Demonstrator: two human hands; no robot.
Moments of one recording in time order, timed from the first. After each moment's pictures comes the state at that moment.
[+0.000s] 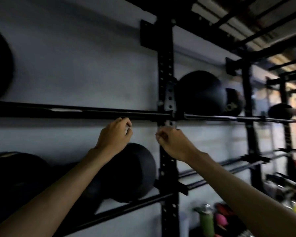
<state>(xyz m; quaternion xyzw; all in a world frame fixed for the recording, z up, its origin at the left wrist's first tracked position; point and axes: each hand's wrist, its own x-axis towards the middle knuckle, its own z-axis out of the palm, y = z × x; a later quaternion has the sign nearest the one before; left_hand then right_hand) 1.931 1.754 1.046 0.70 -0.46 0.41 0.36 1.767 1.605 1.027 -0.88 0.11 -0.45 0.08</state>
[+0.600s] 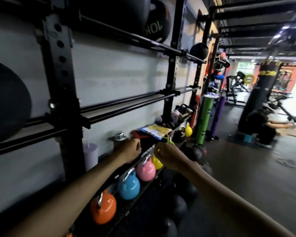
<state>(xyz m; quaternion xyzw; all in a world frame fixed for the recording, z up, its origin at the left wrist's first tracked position) 1.739 1.392 0.748 0.73 -0.66 0.01 0.21 1.545 1.354 0.755 -0.88 0.42 -0.19 0.13</state>
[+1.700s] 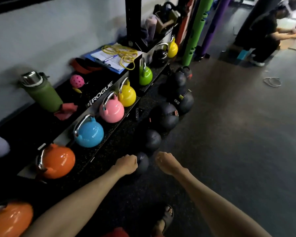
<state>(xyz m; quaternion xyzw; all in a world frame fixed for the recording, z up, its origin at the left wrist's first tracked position) 1.560 1.145 0.390 0.71 -0.62 -0.34 -0.07 1.359 1.106 0.419 -0.74 0.57 0.08 0.34</state>
